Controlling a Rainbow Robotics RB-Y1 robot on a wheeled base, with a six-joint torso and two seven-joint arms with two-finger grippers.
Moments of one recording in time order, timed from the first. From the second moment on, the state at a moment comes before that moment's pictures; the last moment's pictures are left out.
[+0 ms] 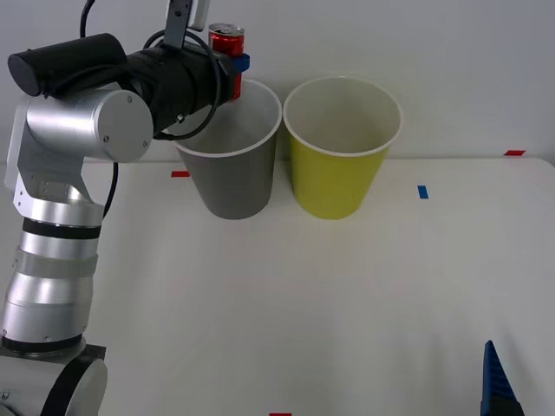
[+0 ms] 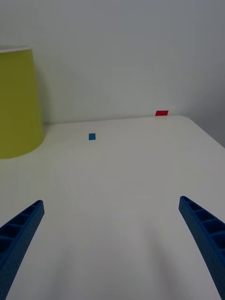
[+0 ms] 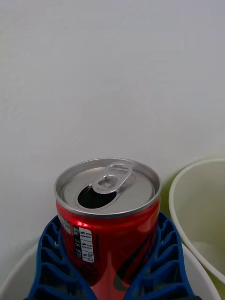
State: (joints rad) right arm 1.07 -0.24 0.10 -2.18 -0.19 -0.40 1.50; left arm -0.65 0.18 0.04 -1.75 0.52 0.89 -1.87
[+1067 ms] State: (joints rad) right arm 1.07 -0.24 0.10 -2.18 -0.19 -0.40 1.50; left arm -0.35 0.38 0.09 -2.08 0.78 0.89 -1.91
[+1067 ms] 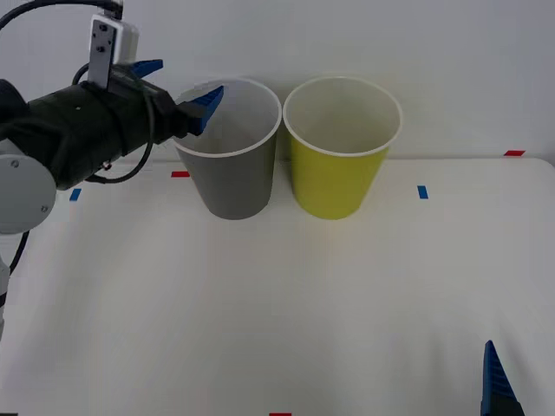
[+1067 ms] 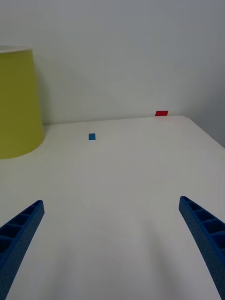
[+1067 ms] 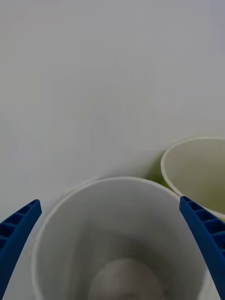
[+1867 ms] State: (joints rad) right arm 1.07 -0.24 0.10 -2.18 -0.19 -0.40 1.50; left arm 0.12 0.42 0.16 -2.35 0.88 0.88 -1.92
